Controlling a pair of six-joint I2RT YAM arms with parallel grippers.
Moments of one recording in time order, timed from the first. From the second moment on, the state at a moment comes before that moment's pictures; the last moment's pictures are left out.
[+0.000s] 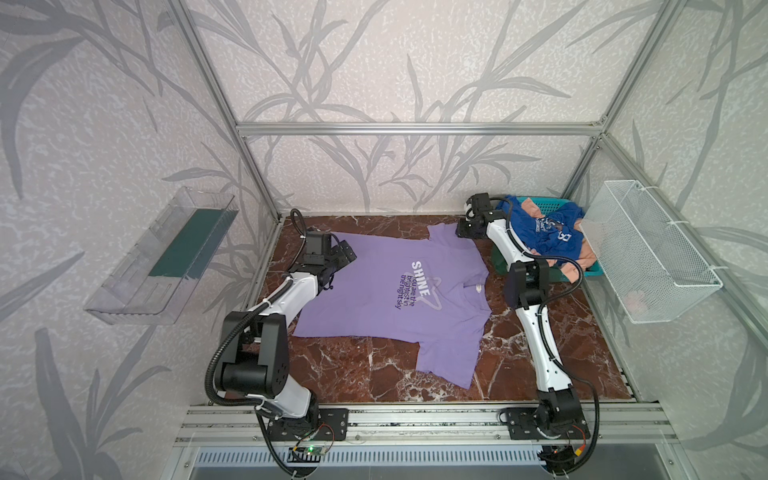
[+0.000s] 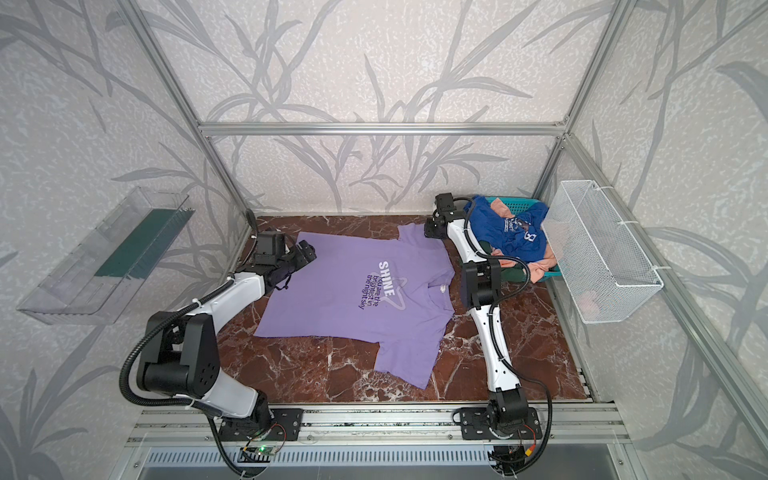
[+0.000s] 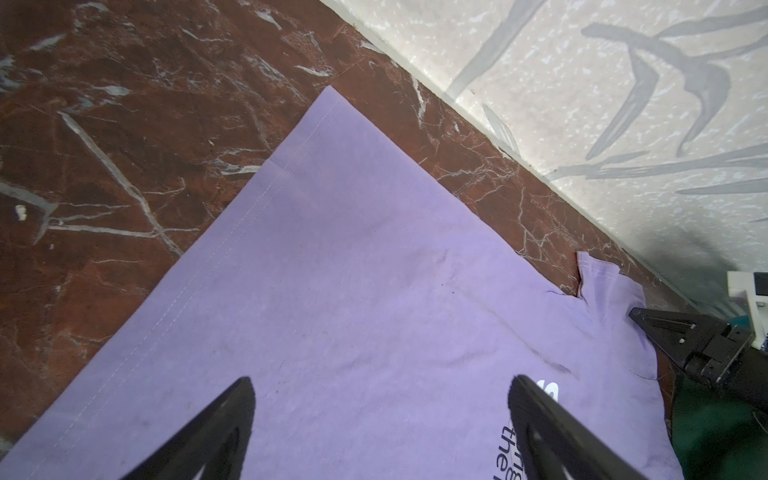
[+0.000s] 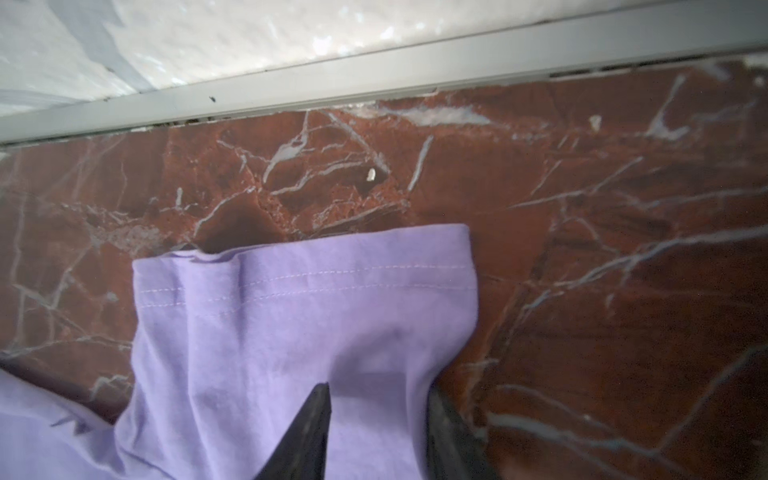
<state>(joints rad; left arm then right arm) -0.06 1.57 1.00 -0.12 0.01 -0.63 0.17 2.79 2.65 -0.80 -0.17 0.26</state>
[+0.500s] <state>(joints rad) 0.03 1.97 1.48 -0.23 0.13 -0.56 0.16 2.79 2.63 -0.78 -0.19 0.31</state>
